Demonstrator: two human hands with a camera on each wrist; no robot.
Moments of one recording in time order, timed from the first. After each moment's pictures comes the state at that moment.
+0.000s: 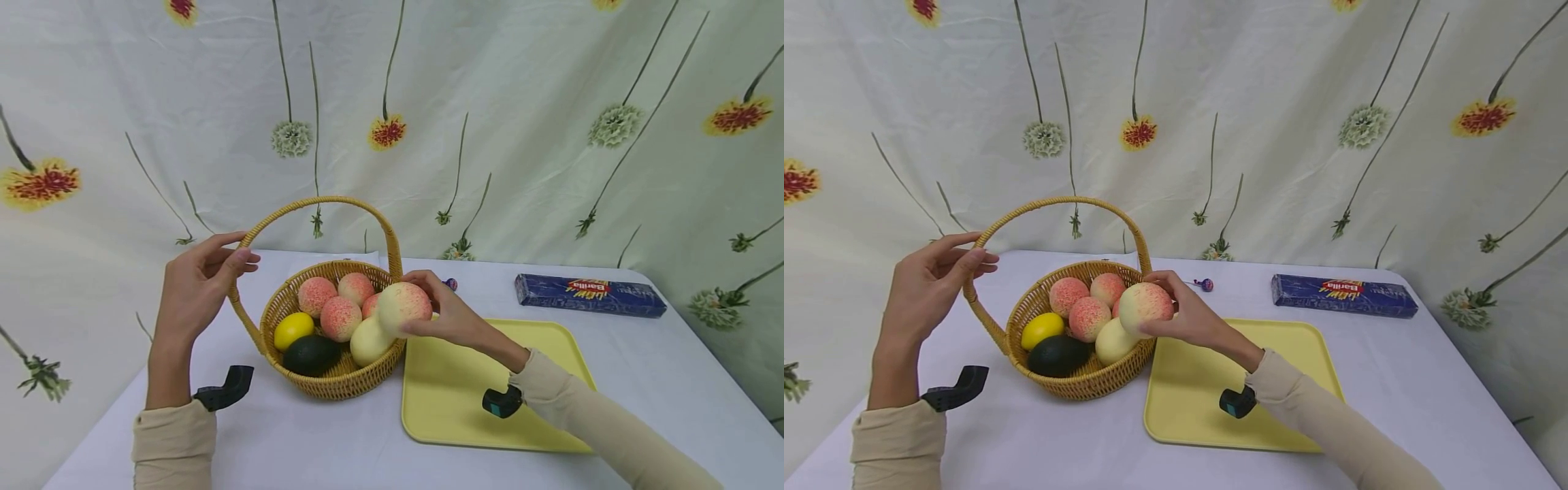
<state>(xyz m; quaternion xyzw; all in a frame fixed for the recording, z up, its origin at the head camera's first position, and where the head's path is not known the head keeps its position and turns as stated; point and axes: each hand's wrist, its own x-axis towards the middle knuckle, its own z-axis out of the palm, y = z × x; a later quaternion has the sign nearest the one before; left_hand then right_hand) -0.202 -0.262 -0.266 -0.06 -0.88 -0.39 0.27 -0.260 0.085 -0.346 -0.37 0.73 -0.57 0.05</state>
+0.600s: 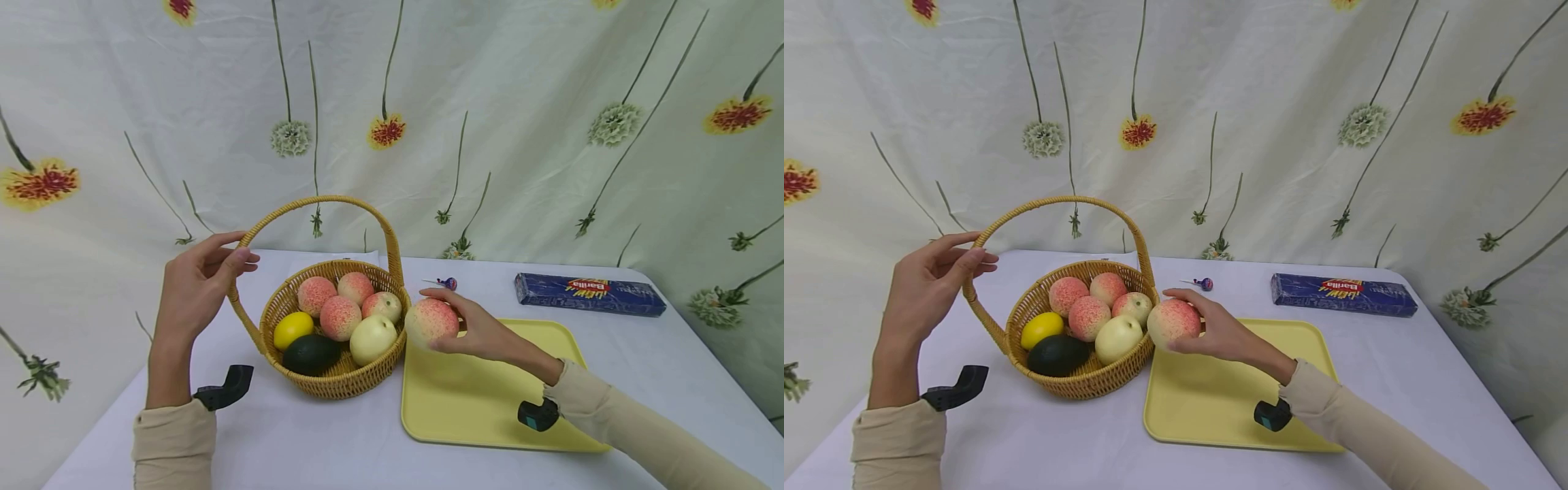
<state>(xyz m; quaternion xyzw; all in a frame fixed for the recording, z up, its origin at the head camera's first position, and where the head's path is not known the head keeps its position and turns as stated) -0.203 -0.263 -0.267 -0.06 -0.88 -0.39 0.27 -0.249 0.126 -0.356 -0.37 0.77 -0.51 0.07</state>
